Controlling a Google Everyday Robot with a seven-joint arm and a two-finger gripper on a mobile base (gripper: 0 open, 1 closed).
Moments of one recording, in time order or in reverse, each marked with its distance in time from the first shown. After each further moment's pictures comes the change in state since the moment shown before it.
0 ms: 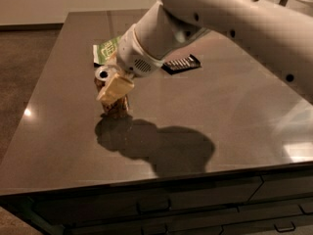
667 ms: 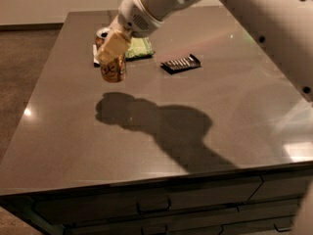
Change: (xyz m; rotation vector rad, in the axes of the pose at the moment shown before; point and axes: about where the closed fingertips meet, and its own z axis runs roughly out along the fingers) arm -0.020 -0.091 -0.029 0.078 -0.056 0.116
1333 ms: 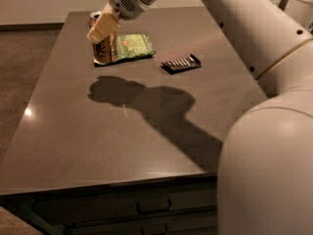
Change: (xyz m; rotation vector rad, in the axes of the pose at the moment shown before) arm -0.025 -0.071 0.023 0.035 -0.030 0.067
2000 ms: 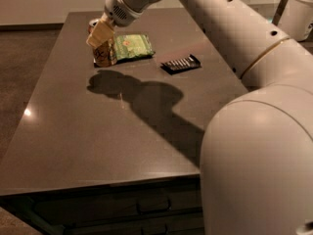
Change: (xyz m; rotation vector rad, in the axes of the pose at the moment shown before) arm 0.009 -0.022 0.037 0.045 0.054 0.036
